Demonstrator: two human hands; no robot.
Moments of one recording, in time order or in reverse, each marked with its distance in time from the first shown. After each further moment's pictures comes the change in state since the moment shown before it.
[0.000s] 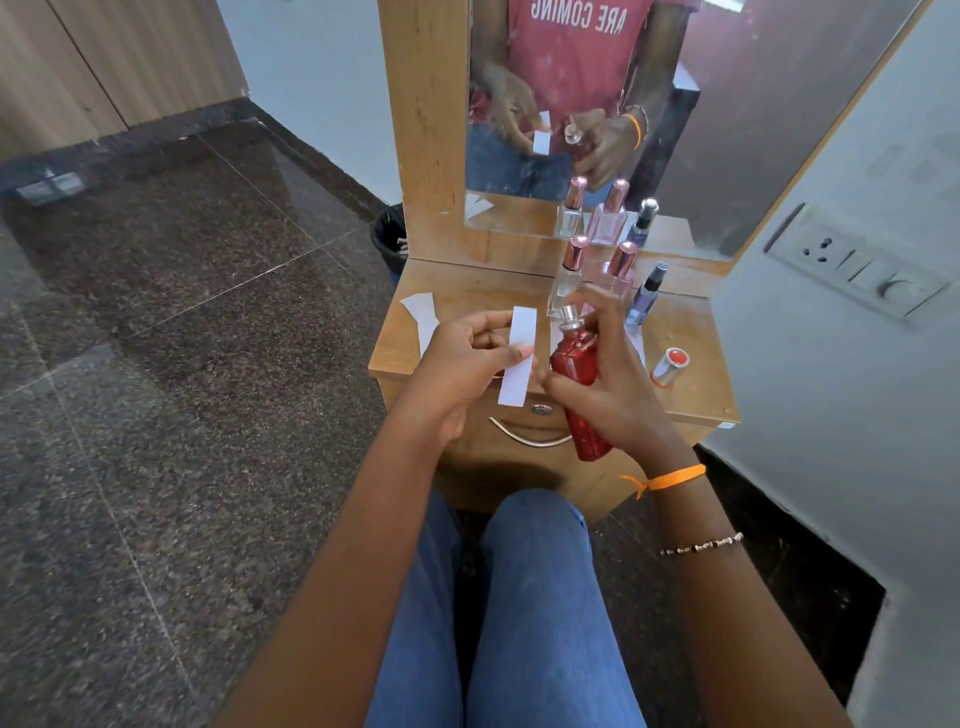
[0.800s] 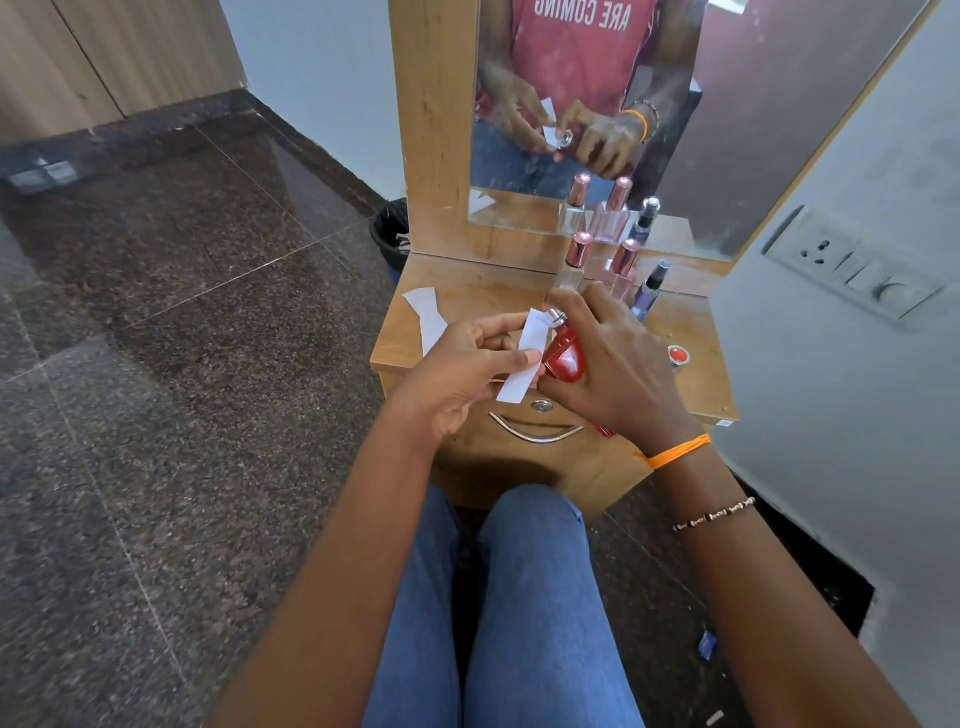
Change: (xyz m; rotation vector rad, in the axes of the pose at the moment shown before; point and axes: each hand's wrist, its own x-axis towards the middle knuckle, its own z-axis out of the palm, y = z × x) left_hand -0.002 -0.003 -0.006 -0.110 -0.198 -0.034; right_hand 0.014 -0.007 -0.006 -0.828 -0.055 -0.247
